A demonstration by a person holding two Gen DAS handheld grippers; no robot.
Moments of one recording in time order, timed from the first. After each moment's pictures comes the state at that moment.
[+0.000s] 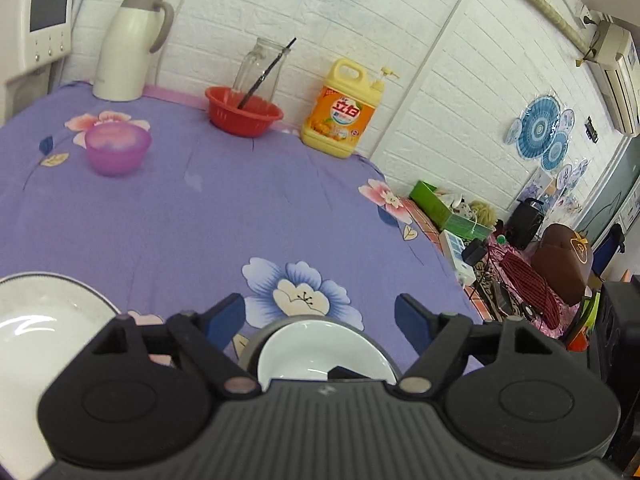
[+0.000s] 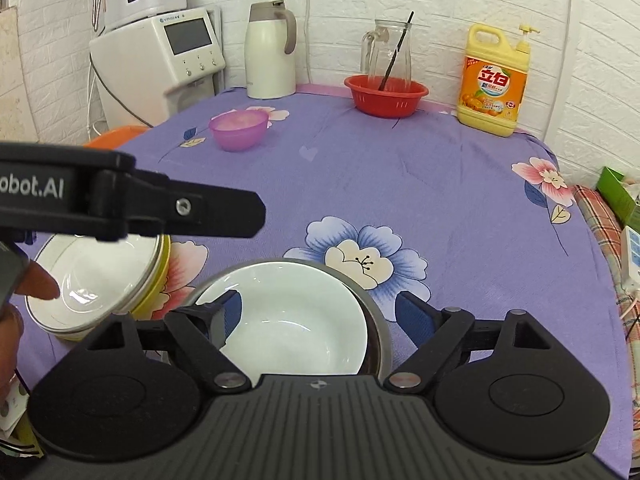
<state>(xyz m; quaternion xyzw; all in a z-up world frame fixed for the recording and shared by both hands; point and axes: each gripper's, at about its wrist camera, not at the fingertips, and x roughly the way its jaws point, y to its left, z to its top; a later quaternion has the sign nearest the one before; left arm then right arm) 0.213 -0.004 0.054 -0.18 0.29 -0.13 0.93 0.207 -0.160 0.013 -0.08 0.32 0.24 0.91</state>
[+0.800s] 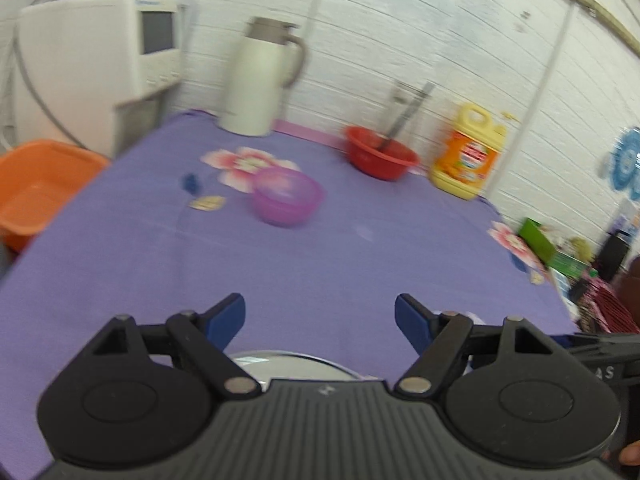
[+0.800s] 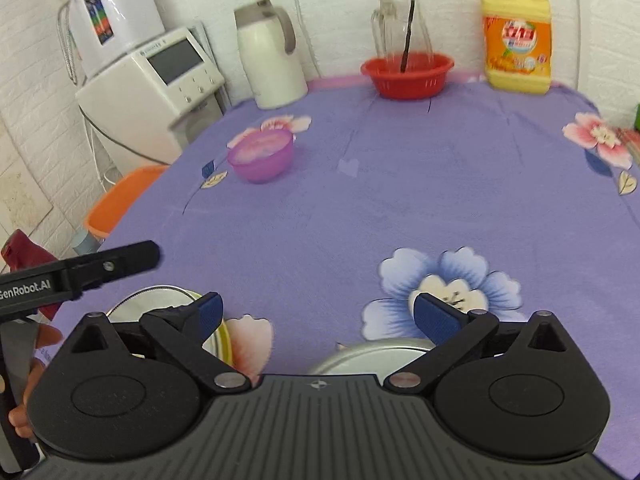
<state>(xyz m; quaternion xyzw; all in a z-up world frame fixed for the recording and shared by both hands) 0.217 0.150 0.053 -0.16 0.28 0.02 0.95 0.267 -0.091 0.025 0.03 0.39 0.26 0.88</state>
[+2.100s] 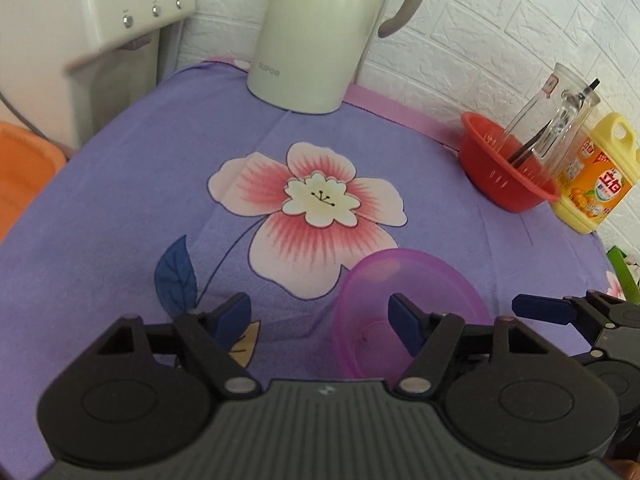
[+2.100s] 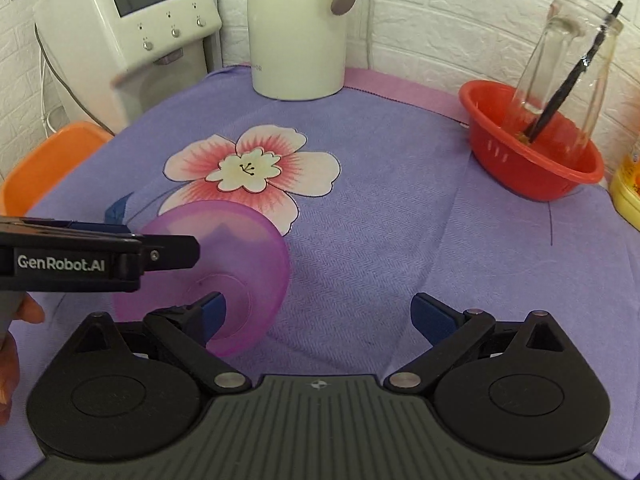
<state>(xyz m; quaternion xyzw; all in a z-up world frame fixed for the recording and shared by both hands) 0.494 0.245 -0.018 -0.19 0.38 0.05 0.91 0.497 0.079 -0.018 -0.14 0.38 0.27 0.87</state>
